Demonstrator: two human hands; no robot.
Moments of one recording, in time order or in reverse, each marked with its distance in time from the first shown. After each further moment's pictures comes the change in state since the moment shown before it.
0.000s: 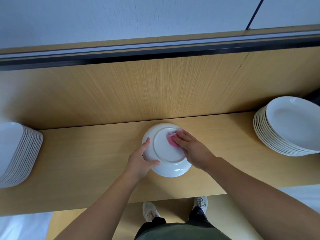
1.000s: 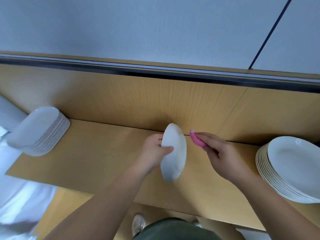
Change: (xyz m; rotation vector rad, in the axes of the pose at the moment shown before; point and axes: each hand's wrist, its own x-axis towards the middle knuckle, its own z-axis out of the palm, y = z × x) left_hand -0.044 0.112 0.033 -0.240 0.156 0.079; right_hand -0.026 -0.021 -0.145 0.458 0.166 -0.178
